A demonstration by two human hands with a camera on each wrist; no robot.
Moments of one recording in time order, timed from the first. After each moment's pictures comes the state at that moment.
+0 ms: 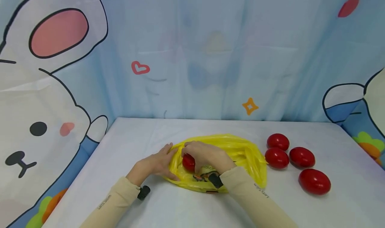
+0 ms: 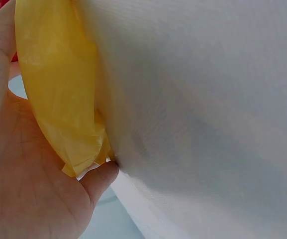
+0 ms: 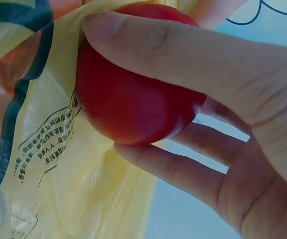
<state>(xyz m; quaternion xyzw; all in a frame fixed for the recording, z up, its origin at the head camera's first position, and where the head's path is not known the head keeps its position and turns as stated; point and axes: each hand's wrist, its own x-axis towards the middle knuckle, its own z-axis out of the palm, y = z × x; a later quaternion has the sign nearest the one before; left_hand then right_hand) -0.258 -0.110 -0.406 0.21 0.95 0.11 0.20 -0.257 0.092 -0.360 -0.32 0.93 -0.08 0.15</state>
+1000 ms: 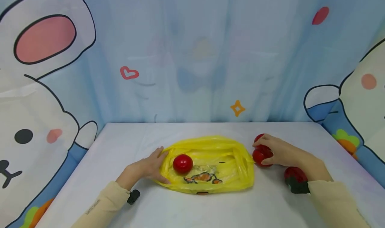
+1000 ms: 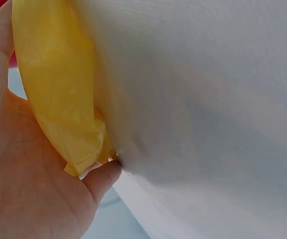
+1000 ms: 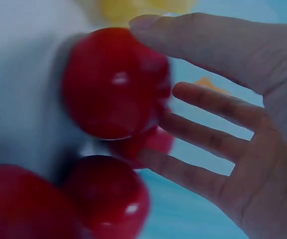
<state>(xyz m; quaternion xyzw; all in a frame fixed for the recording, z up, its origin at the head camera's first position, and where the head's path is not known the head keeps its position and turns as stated) -0.252 -0.107 -0.402 0.21 0.95 0.12 0.19 -0.224 0.347 -0.348 -0.17 0.97 -0.16 0.08</state>
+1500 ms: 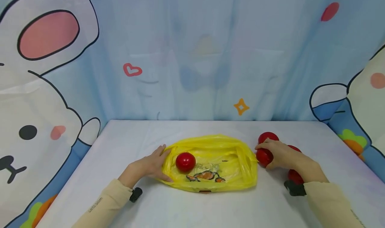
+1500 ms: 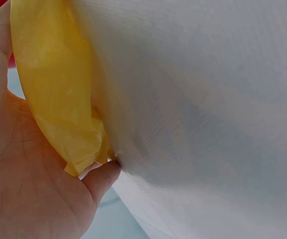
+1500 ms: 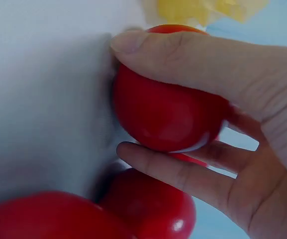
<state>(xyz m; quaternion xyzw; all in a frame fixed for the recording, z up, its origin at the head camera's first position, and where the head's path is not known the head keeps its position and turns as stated) -0.249 -0.110 -0.402 0.22 0.95 0.12 0.19 -0.232 0.343 -0.369 -0.12 0.98 -0.13 0.10</state>
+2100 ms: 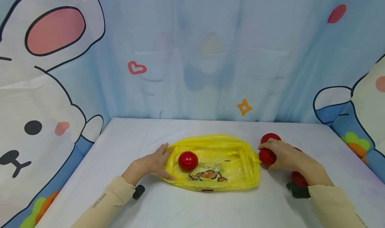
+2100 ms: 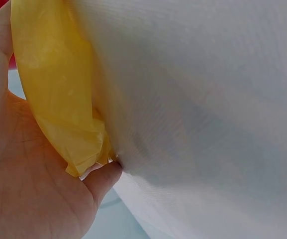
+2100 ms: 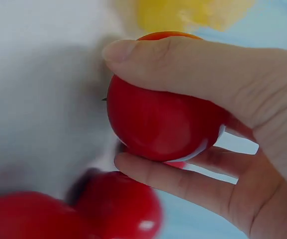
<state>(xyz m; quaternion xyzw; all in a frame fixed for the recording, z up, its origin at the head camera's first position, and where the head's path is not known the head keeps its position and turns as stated) -0.253 -0.110 -0.404 0.22 0.95 0.12 0.19 -0.229 0.338 -0.361 -0.15 0.98 -0.11 0.08</state>
